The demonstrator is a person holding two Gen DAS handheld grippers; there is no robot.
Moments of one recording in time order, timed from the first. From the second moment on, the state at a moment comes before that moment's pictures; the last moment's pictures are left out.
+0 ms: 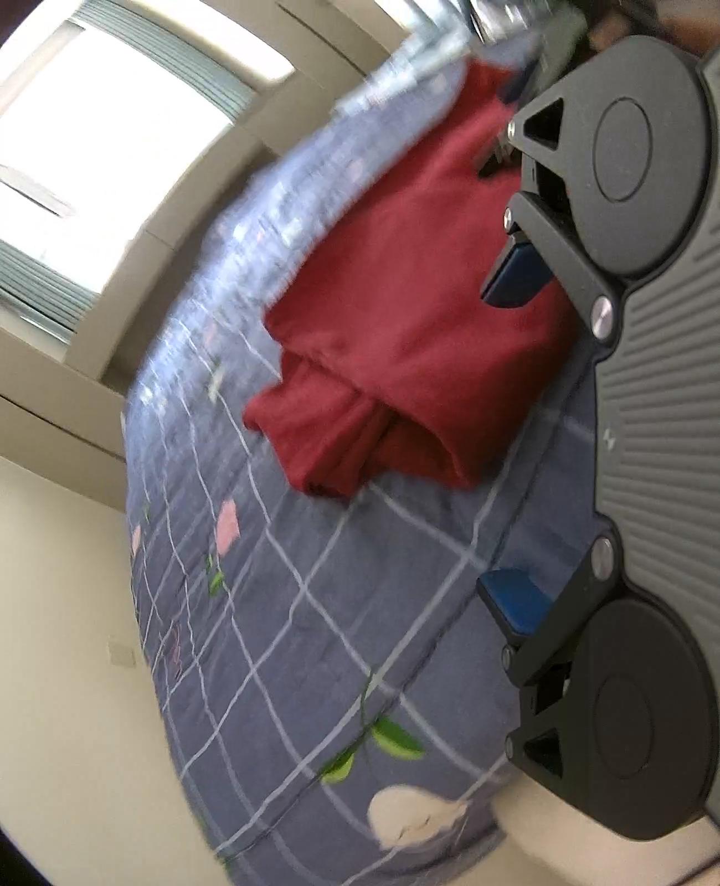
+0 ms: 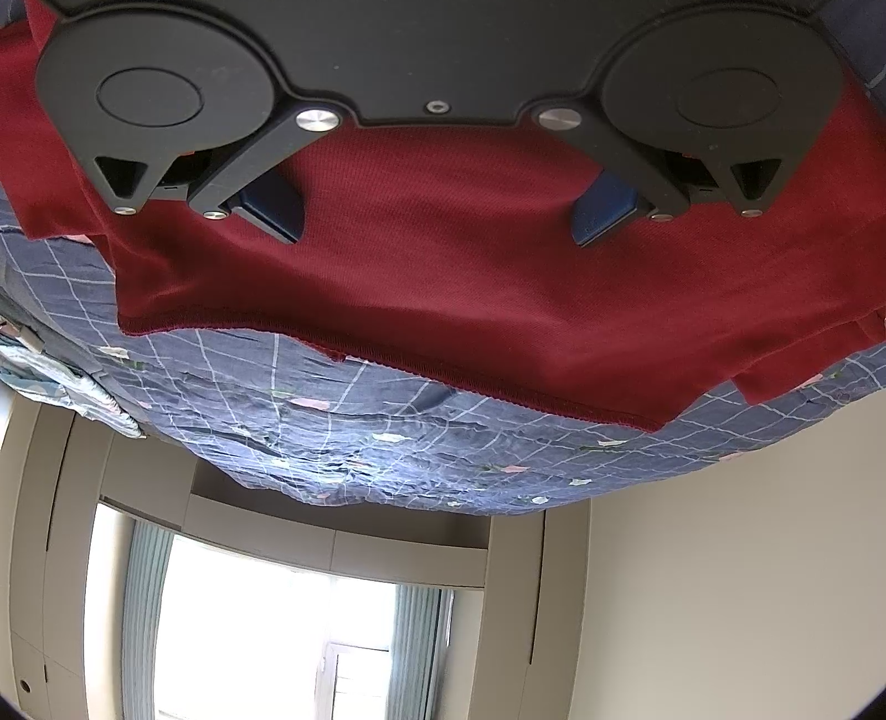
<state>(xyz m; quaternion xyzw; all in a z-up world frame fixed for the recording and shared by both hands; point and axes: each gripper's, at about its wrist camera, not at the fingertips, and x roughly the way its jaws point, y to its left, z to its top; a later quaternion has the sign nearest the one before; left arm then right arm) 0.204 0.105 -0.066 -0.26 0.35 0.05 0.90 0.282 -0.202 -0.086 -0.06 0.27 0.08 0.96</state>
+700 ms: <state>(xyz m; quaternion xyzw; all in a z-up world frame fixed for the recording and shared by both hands) 0.204 0.096 -0.079 -0.32 0.31 0.03 0.89 0.286 -0.210 -0.086 -0.03 0.28 0.09 0.96</state>
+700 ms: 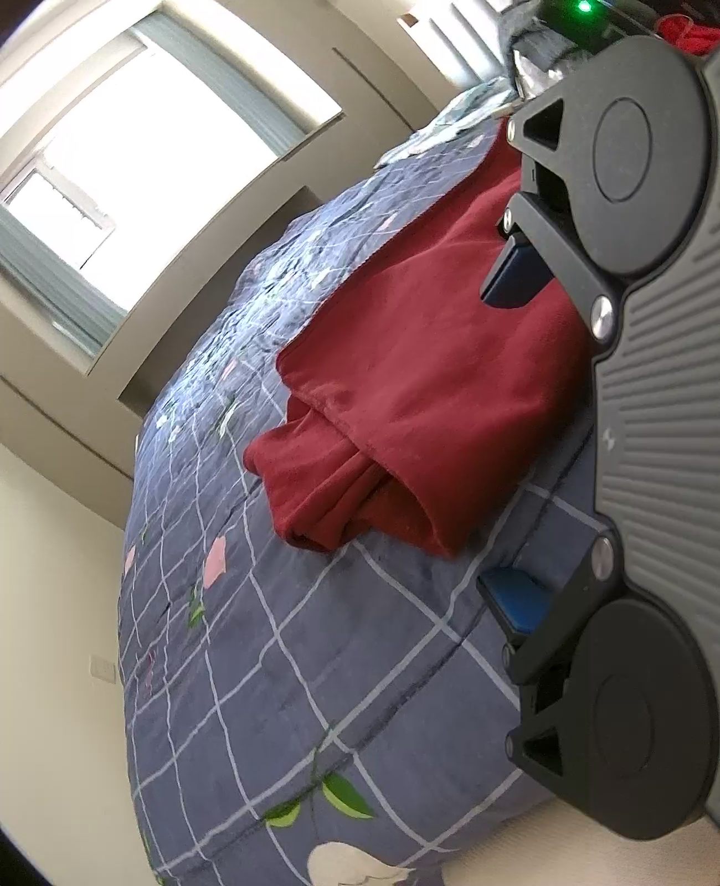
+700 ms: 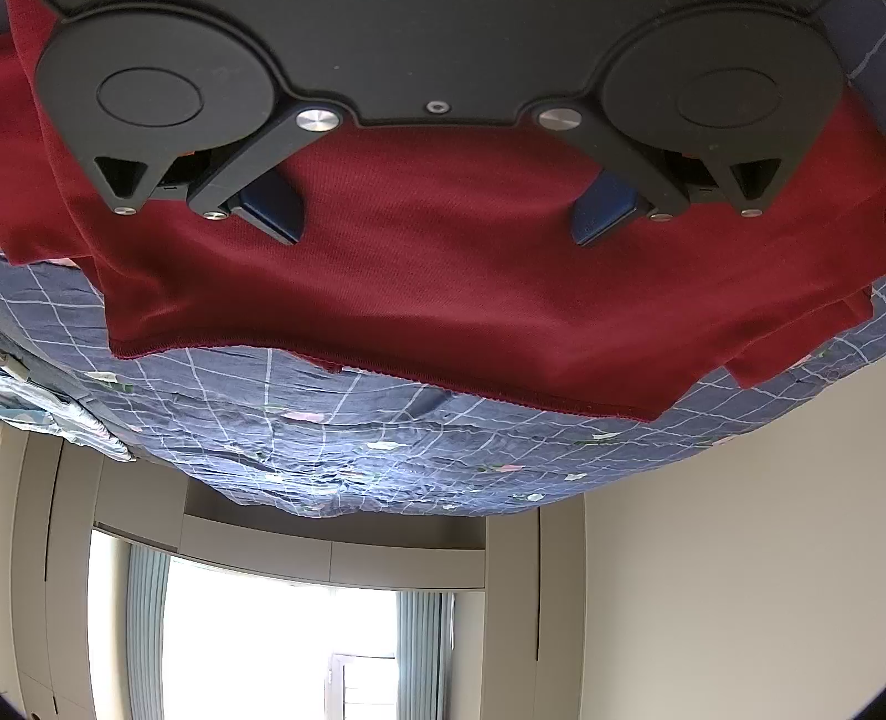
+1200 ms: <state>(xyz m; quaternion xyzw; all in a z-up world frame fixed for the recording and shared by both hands) 0.200 0.093 -0.079 -0.32 0.30 0.03 0.90 0.286 -0.210 -0.086 -0.03 0.28 0.09 0.96</state>
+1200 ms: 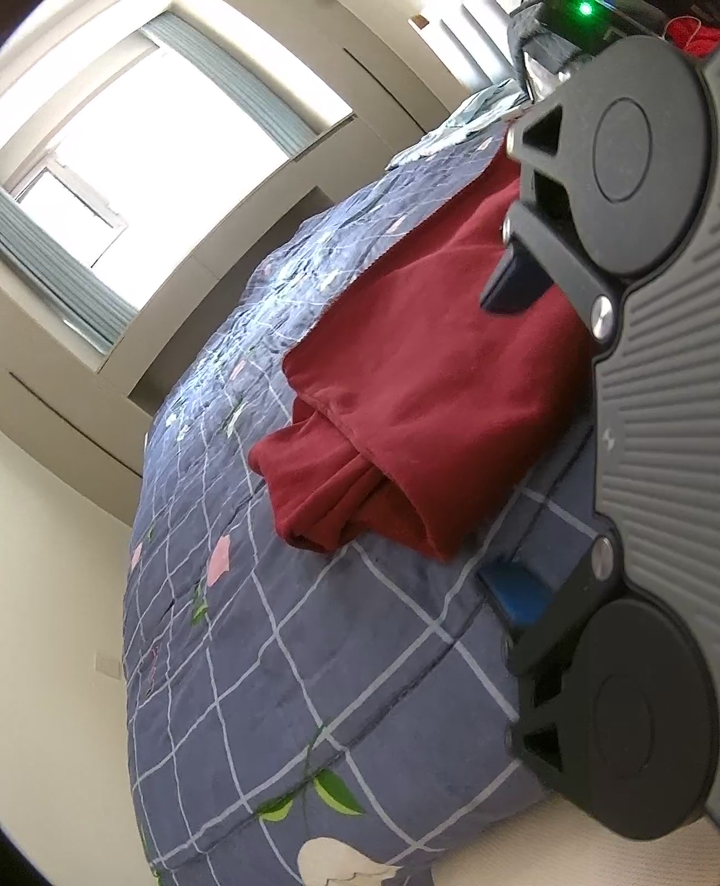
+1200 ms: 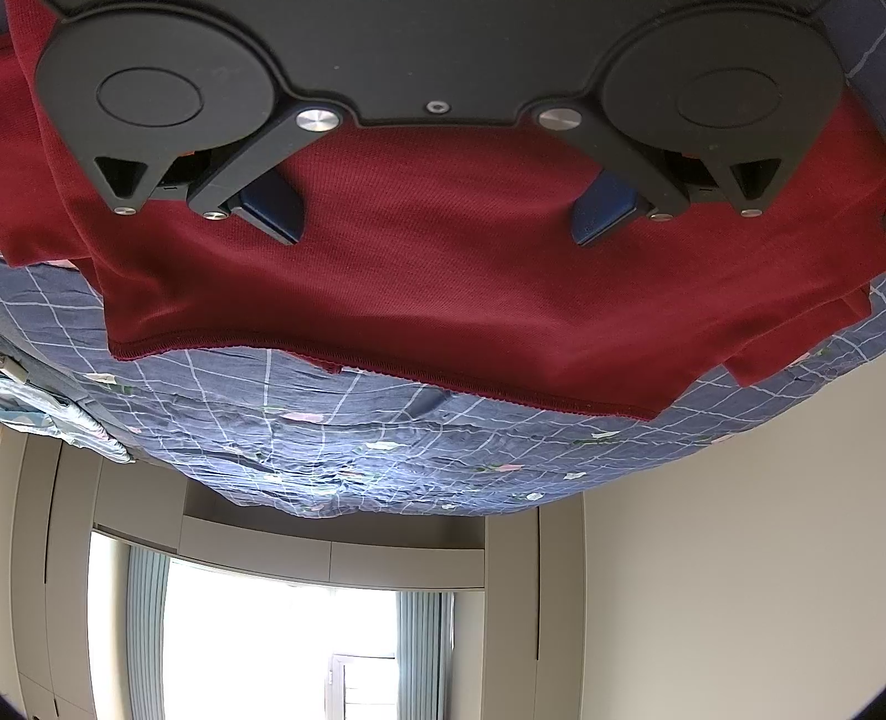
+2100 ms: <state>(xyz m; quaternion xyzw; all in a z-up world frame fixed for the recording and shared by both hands) 0.213 0.109 -0.092 -0.38 0.30 0.07 0.87 0.285 -0.210 -0.086 -0.03 0.28 0.09 0.96</state>
